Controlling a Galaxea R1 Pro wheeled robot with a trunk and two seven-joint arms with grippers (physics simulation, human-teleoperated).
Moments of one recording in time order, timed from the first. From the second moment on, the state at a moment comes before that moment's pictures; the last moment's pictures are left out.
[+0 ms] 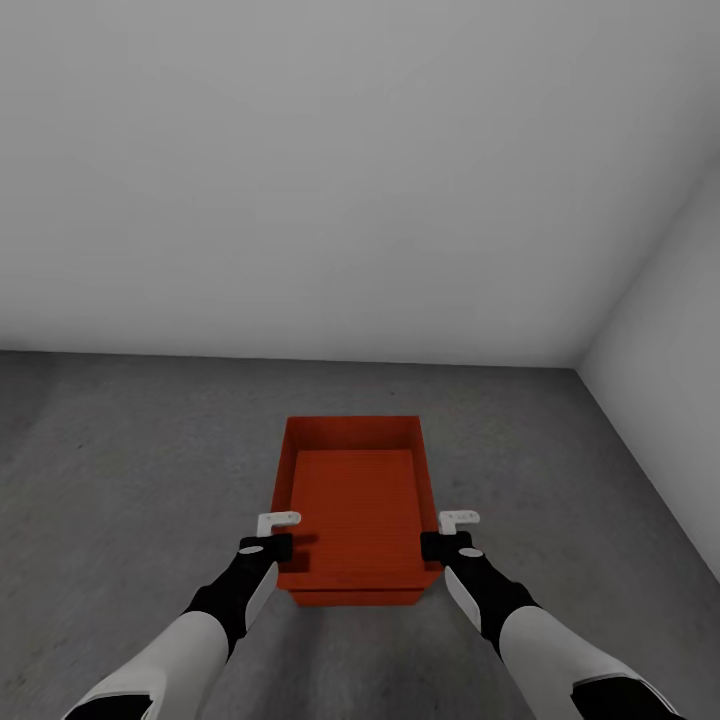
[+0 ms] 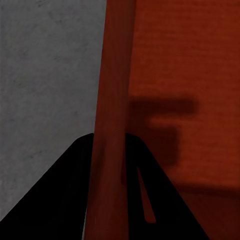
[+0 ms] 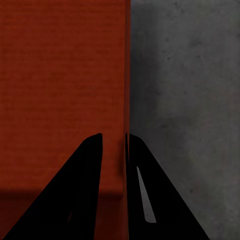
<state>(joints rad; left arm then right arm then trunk) -0.71 -0.14 0.09 -0.40 -0.06 0.17 0.22 -0.74 0.10 0.11 -0.32 -0.07 0.07 -0.10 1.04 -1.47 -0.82</state>
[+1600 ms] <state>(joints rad) -0.71 -0.14 0.10 -0.40 -0.08 0.17 0.22 -0.74 0.10 0.11 -0.32 -0.07 0.07 -0.11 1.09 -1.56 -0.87</state>
